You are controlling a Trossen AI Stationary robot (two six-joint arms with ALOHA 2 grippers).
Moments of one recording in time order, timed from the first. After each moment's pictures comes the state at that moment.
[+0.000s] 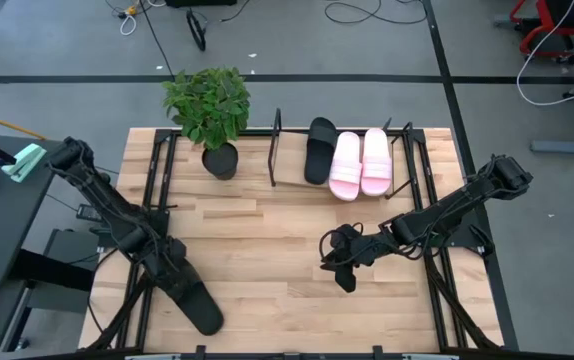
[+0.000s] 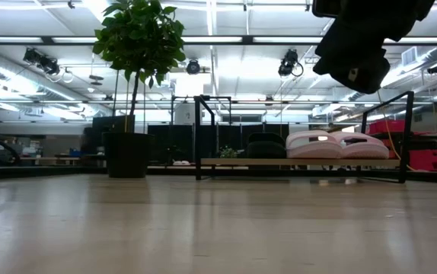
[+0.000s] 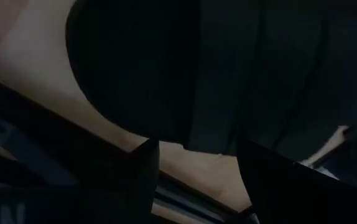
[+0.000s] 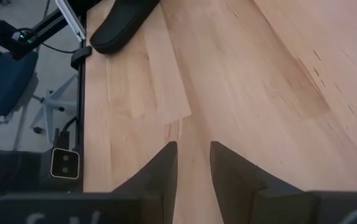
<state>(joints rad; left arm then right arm) -0.86 1.03 0.56 -0.79 0.18 -1.67 0.42 1.39 0.78 -0.05 0.17 0.79</state>
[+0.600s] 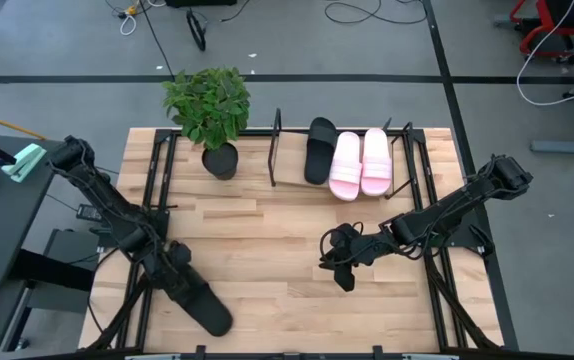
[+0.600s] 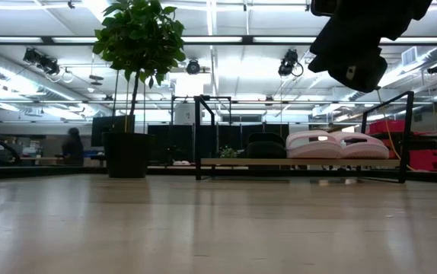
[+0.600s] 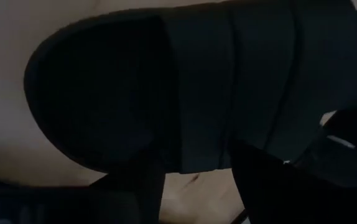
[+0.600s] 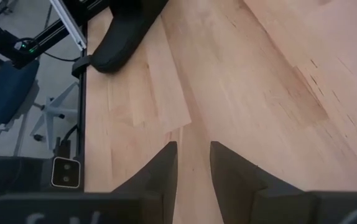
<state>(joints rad) -0.87 1.01 0.46 -0.55 0.08 -1.64 0.42 1.39 0.78 -0.03 0.19 0.79</state>
